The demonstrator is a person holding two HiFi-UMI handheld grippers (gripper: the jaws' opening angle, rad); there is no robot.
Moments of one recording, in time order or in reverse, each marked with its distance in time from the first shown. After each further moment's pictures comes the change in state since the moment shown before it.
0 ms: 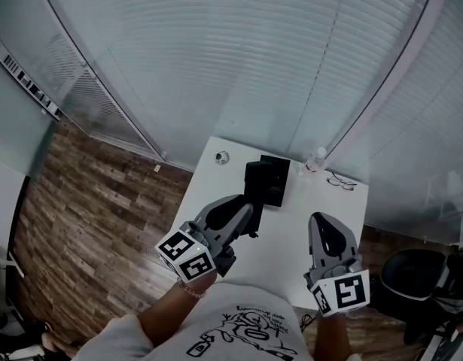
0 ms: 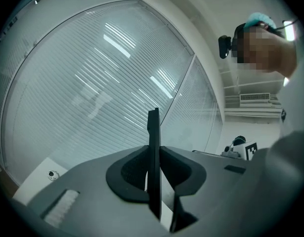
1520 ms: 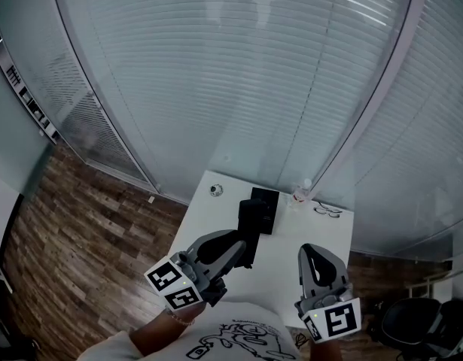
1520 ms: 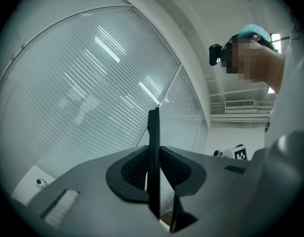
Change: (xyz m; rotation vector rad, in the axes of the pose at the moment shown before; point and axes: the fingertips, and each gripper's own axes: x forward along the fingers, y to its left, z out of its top) left arm -0.030 -0.070 0.044 0.022 -0.058 -0.148; right arm -0.042 0.026 0.057 -0.053 -0.066 0.003
